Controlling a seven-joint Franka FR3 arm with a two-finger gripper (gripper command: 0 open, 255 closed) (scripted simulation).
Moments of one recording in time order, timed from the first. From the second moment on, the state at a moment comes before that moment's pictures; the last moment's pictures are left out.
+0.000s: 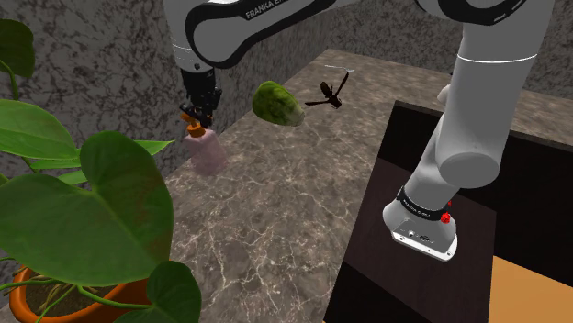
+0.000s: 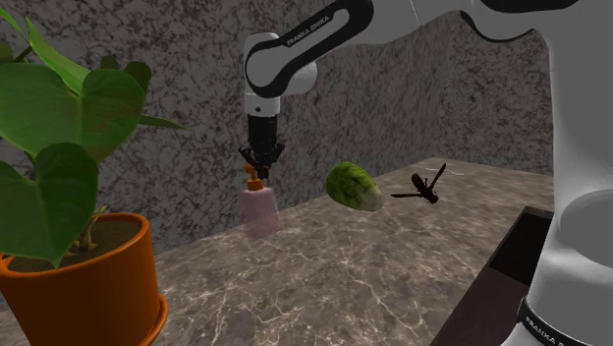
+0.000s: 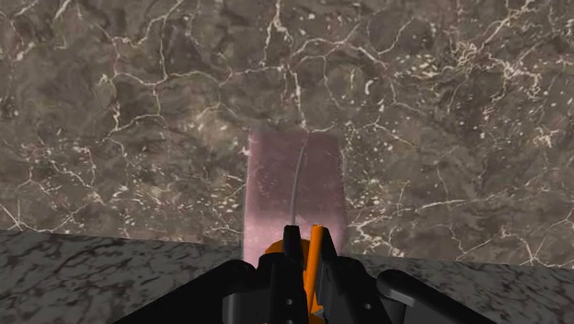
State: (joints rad) arm 0.18 0.26 0.31 -1.78 -0.13 2.11 0.36
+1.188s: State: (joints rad) arm 0.18 0.21 0.31 -1.59 -0.11 1.88 0.34
